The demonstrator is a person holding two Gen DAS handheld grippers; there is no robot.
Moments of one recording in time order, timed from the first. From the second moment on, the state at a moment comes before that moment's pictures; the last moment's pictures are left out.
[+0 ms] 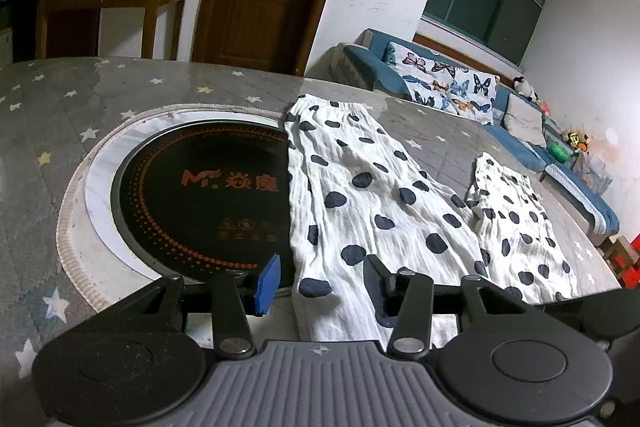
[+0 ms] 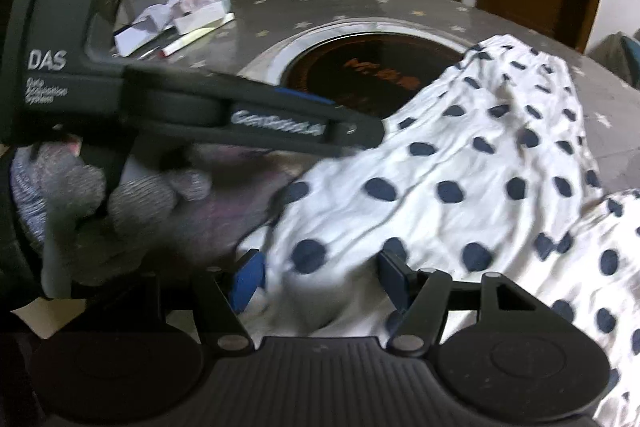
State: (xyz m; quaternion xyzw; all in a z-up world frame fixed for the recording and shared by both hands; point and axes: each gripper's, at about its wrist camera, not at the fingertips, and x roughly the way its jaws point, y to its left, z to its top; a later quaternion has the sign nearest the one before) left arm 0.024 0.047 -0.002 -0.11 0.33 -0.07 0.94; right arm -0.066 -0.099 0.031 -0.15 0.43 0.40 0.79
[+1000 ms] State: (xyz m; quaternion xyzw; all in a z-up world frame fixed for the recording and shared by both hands) left arm -0.006 0.025 0.016 -0.07 0.31 -0.08 0.95; right arm -0.093 -0.235 0.053 -0.04 0.35 0.27 0.90
